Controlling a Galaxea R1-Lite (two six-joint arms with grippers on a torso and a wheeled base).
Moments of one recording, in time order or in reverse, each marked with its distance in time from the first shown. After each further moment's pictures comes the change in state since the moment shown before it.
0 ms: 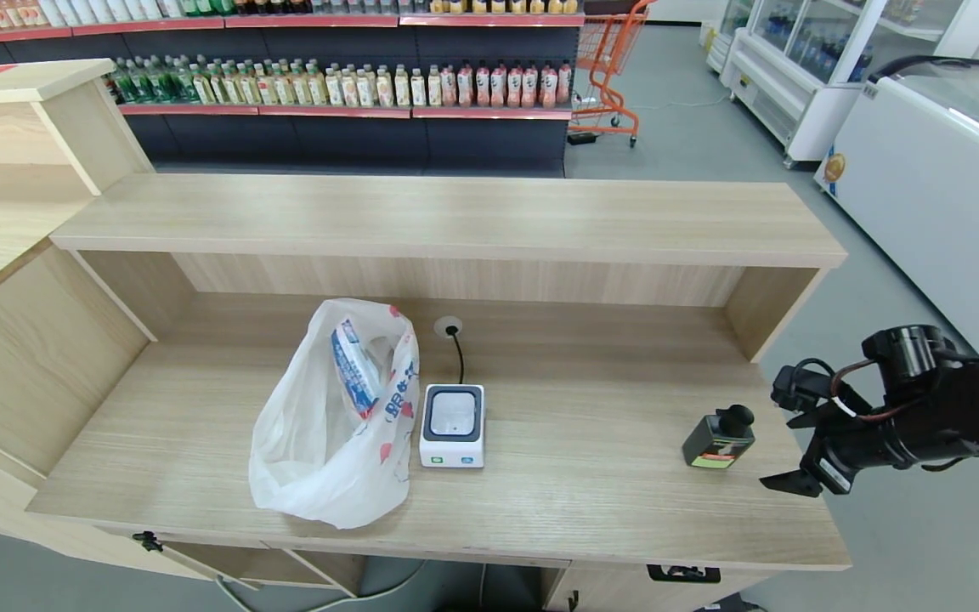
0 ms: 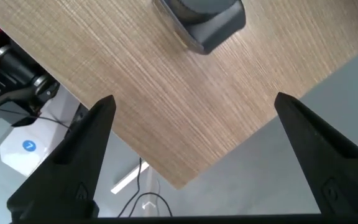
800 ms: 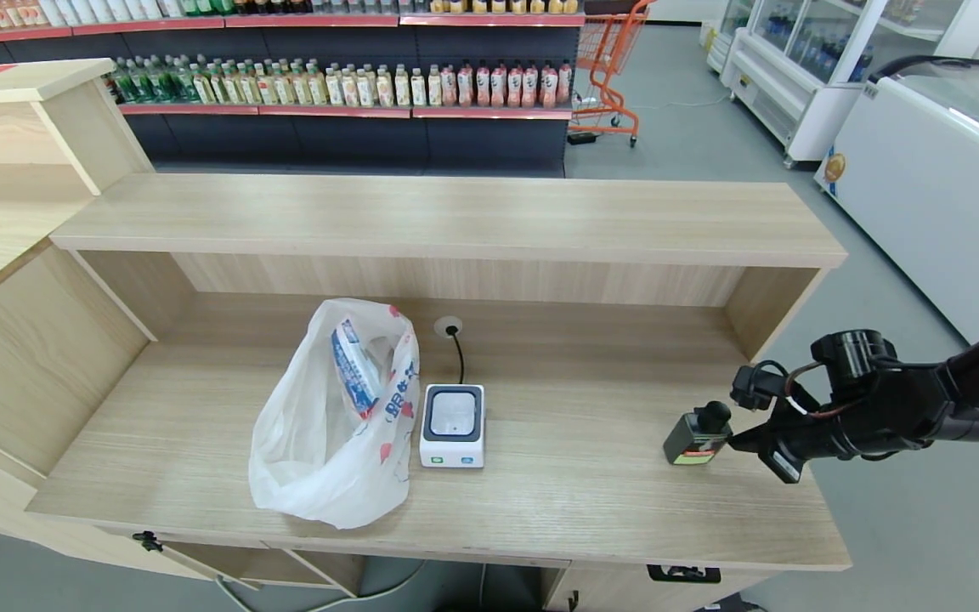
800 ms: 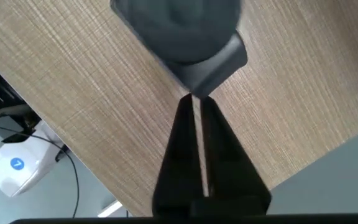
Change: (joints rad) left arm 0.000 0.000 0.000 0.000 0.000 0.000; right arm 0.067 0.138 -0.080 -0.090 0.066 -0.004
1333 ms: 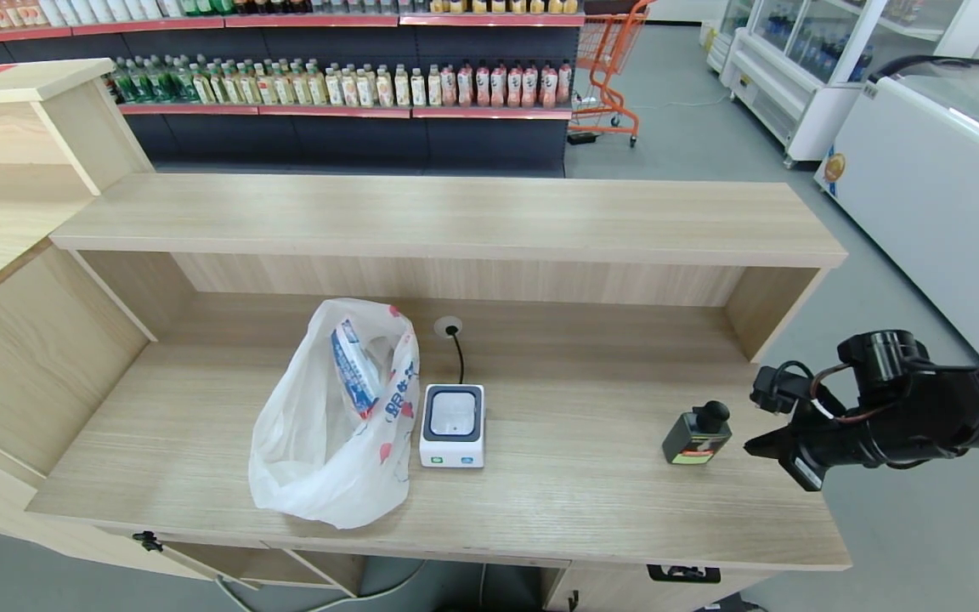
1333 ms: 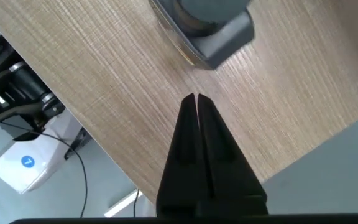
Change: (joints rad) left arm 0.000 0.000 0.000 0.000 0.000 0.000; right arm -0.032 -0.097 0.091 -0.001 0.023 0.000
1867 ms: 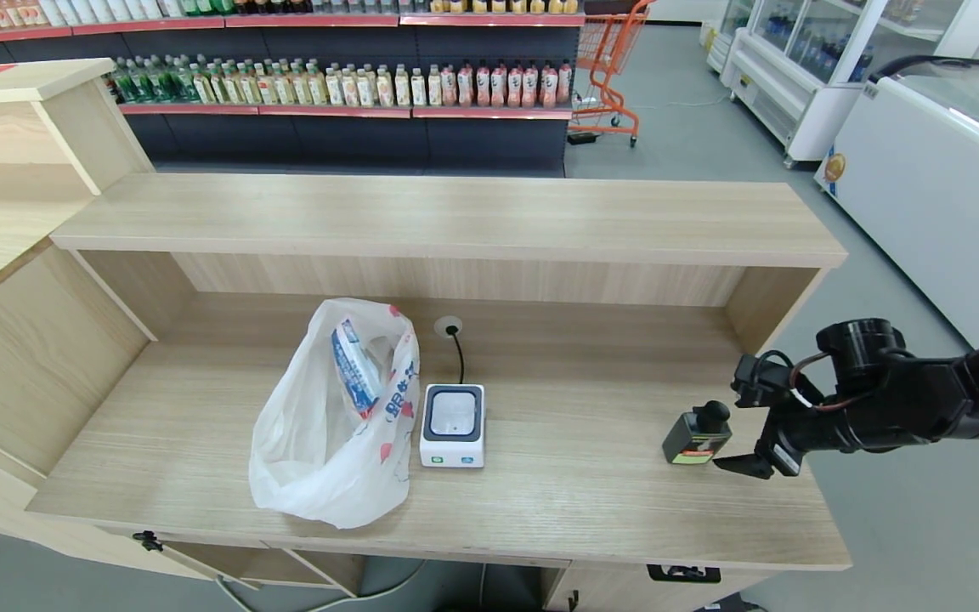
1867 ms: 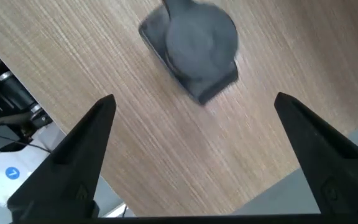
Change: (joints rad) left arm 0.000 0.000 0.000 0.000 0.000 0.000; right arm 0.064 0.030 -0.058 -0.029 0.003 0.009
